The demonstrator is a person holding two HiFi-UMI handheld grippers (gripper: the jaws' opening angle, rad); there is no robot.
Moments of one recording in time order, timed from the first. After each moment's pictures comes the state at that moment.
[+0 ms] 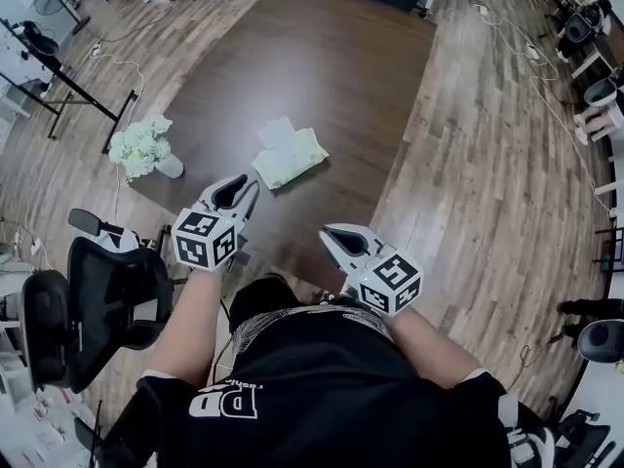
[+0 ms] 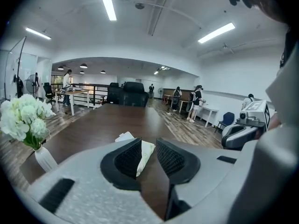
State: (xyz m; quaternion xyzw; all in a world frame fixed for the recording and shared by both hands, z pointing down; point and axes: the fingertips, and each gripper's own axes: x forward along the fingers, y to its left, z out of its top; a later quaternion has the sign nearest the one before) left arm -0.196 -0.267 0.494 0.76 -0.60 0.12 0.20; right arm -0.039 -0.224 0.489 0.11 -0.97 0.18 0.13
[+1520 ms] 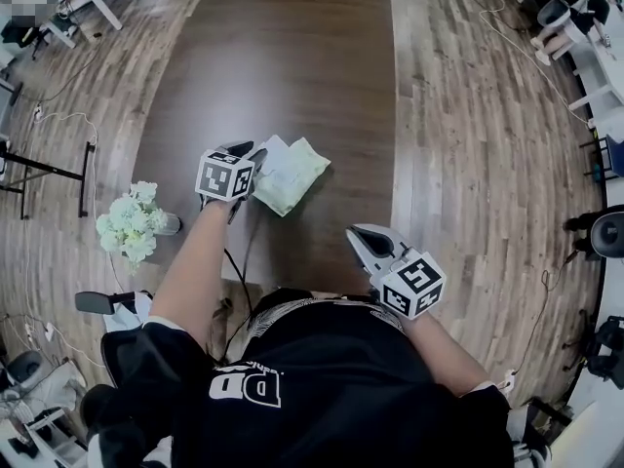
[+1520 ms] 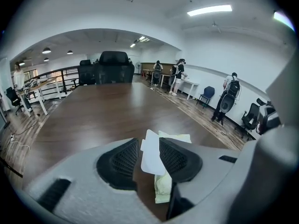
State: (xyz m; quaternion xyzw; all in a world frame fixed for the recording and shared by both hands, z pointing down) left arm -0.261 -0.450 0.610 0.82 -0.44 0.28 0.24; right arm -0.071 -0.275 0.515 0.30 -0.92 0.22 0.14
